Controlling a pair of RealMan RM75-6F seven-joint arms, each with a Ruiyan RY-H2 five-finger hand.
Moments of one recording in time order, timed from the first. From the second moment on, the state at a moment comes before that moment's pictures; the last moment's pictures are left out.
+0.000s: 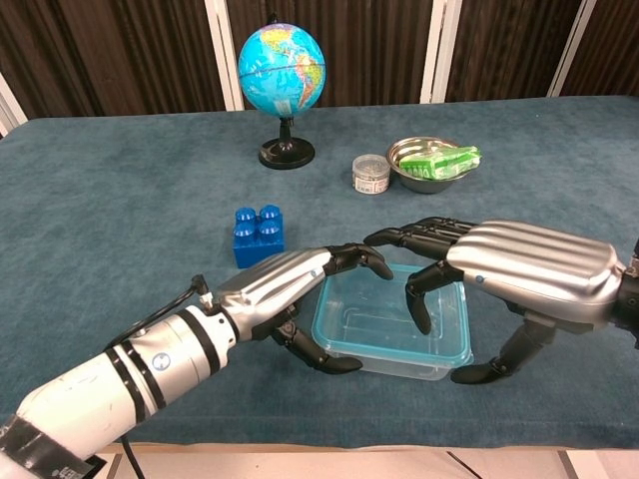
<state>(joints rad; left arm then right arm) -0.75 -2.03 -0.03 -1.00 1.58 1.05 -0.29 0.58 -1.51 -0.08 -1.46 -1.78 1.10 -0.07</state>
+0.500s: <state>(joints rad) -0.75 -2.02 -0.02 -1.00 1.59 1.06 -0.28 0.58 -1.53 -0.07 -1.47 -1.75 1.10 -0.09</state>
